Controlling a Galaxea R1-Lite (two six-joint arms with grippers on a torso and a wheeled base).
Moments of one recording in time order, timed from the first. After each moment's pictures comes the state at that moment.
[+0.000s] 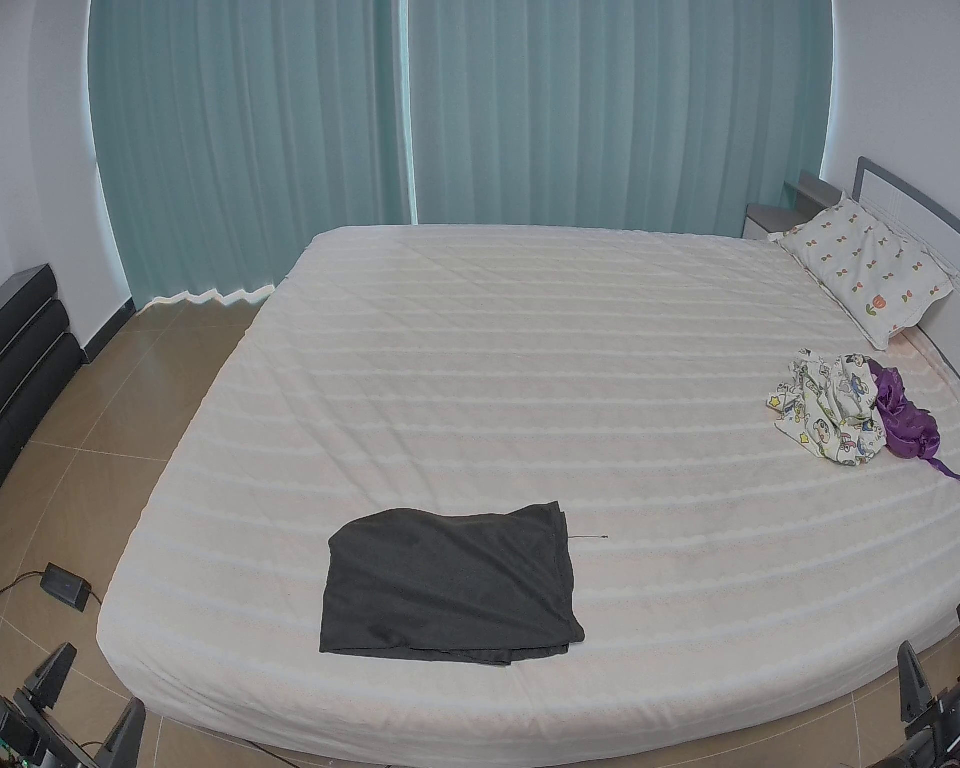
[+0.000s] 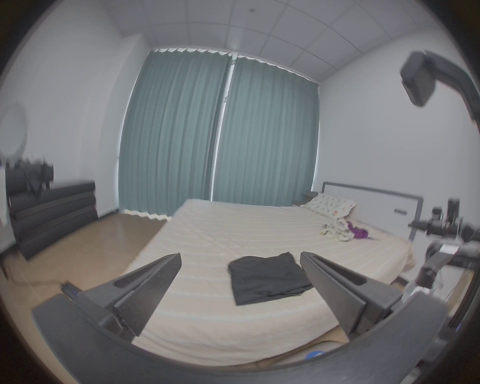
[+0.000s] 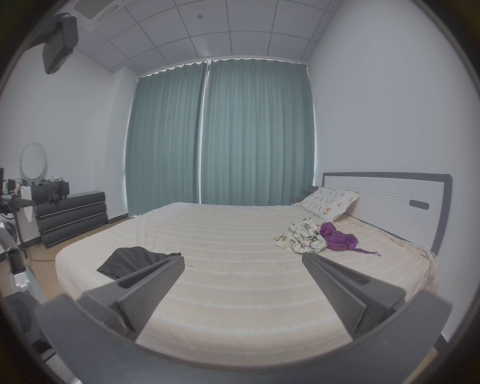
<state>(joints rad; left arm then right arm) -0.01 0.04 -0.03 -0.02 -0.21 -0.11 0.00 0.02 -0.02 -0.03 -0.03 -0.04</state>
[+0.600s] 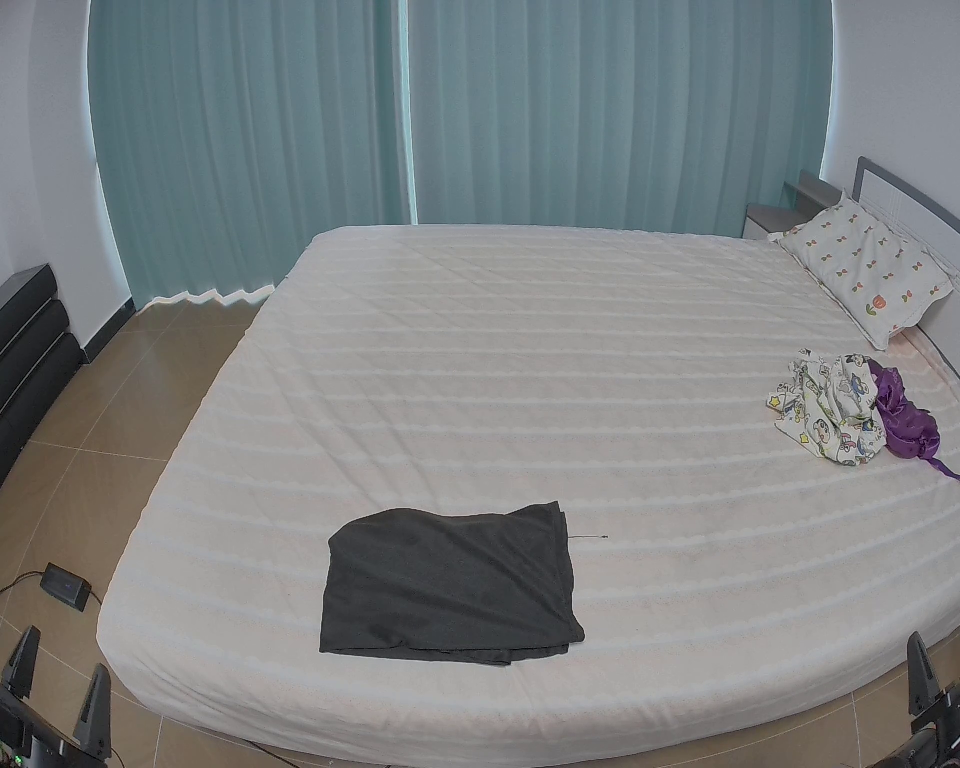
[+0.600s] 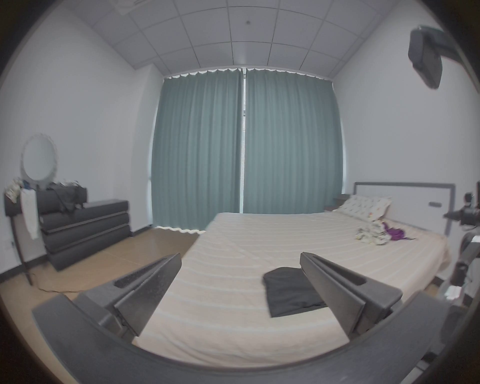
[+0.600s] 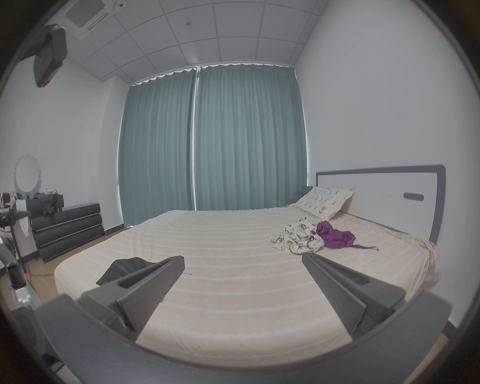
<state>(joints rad) 0.00 0.01 -0.02 -0.07 0.01 -0.03 0.00 0.01 -0.02 -0.05 -0.06 0.02</state>
